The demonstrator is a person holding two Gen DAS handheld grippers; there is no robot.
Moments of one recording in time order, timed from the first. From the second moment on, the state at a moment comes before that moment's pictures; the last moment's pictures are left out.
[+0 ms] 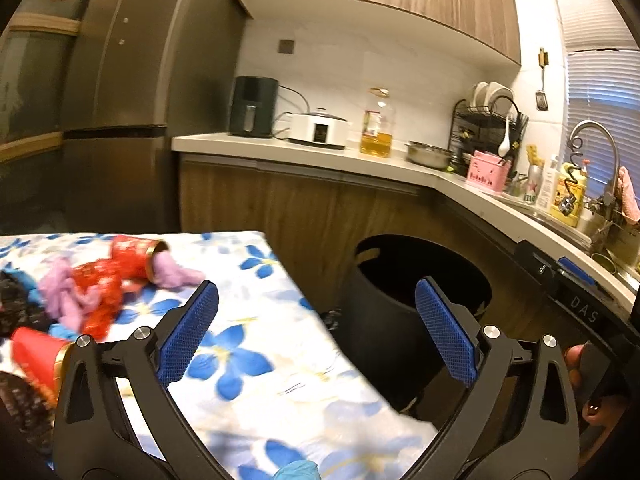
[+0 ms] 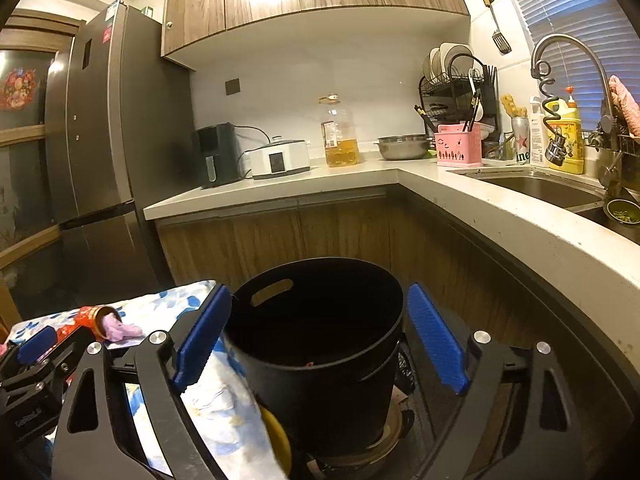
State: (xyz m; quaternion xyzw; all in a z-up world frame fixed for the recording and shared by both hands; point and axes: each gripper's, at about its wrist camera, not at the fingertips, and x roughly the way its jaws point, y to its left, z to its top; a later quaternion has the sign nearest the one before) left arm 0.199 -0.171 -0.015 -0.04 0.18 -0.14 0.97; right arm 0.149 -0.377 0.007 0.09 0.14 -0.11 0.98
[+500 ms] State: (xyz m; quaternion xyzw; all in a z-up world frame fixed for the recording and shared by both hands) left arm 0.122 -0.060 -0.023 -0.05 0.17 0.00 0.98; right arm 0.109 -0.288 0.002 0.09 0.14 -0.04 0.99
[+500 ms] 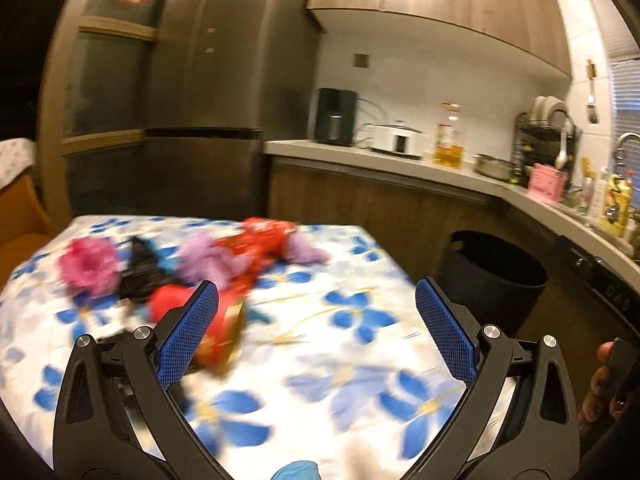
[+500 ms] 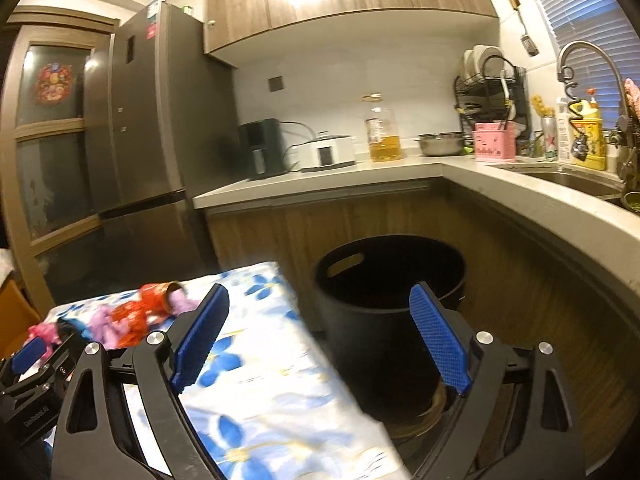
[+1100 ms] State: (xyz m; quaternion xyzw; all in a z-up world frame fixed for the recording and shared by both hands) left arm 0.105 0.041 -0.076 -0.05 0.21 0.13 0.97; right arm 0.109 -0.184 -0.024 0.06 0.17 0.07 0.98
